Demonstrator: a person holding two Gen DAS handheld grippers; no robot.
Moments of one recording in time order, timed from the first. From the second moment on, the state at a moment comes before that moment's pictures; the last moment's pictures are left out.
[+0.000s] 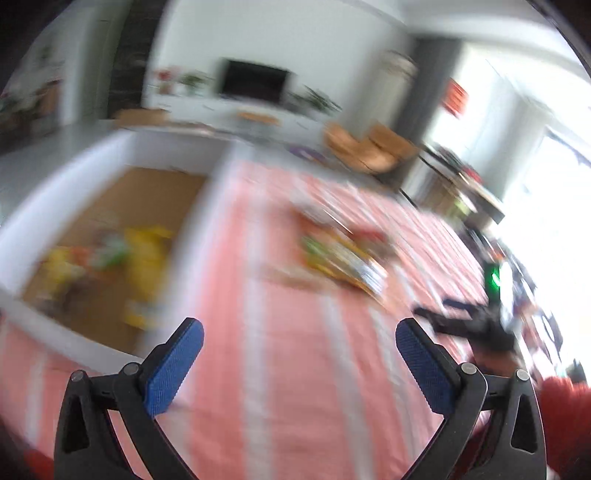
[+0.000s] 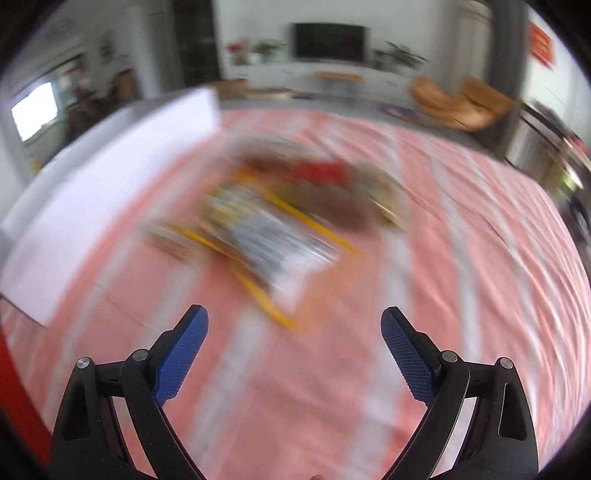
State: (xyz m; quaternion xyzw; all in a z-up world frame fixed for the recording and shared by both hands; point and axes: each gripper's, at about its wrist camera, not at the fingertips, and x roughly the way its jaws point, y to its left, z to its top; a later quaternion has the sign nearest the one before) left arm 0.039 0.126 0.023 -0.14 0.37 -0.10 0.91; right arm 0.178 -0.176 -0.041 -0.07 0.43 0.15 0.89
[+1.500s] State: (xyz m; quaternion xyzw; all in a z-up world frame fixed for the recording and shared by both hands) left arm 0.102 0.043 -0.096 0.02 0.46 -0.05 0.89; right arm 0.187 -0.257 -0.100 -0.03 0.45 0.05 0.89
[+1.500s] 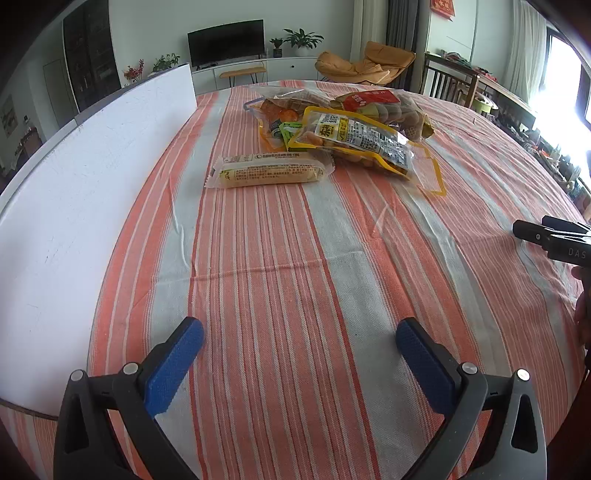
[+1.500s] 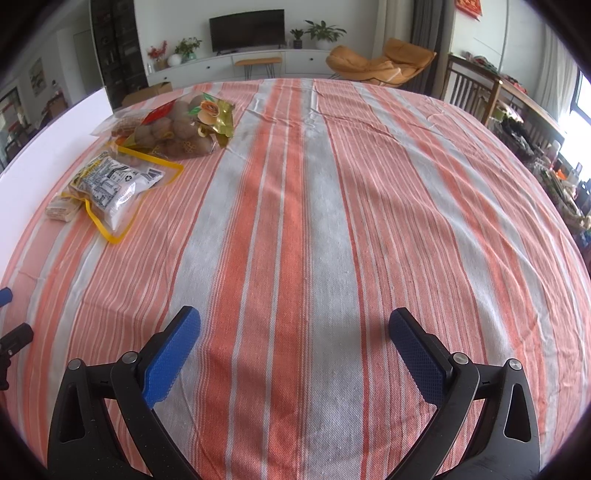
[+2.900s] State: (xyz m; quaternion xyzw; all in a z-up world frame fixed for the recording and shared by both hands) left arm 0.094 0.045 -0.095 0.02 0.46 -0.05 0.89; right arm 0.187 -0.256 -0.100 -0.03 0.45 0.05 0.89
